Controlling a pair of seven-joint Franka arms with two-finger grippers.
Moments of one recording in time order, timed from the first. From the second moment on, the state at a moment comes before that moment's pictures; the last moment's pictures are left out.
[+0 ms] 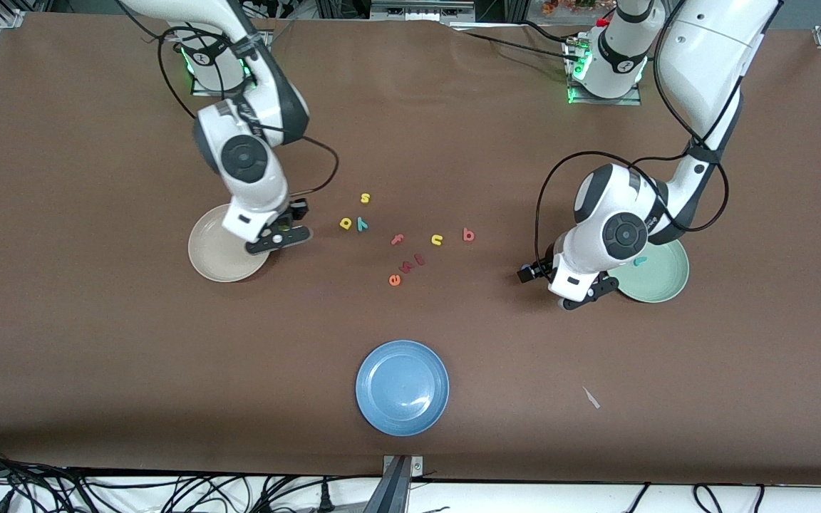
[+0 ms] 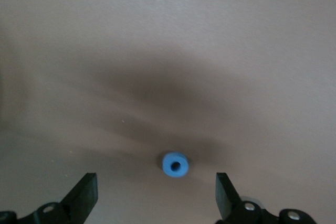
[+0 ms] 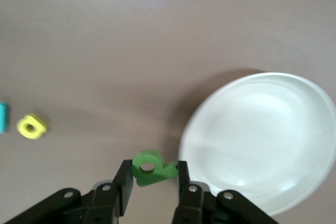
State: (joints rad) left arm -0.07 0.57 -0.27 -1.85 -0.02 2.28 -0.76; right arm 0.58 0.31 -0.16 -2.05 -0.06 2.19 0.12
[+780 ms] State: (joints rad) left arm -0.07 0.59 -0.27 -1.85 -0.01 2.29 -0.76; right arm 0.58 0.27 -0.33 -2.06 -0.03 2.11 -0.11
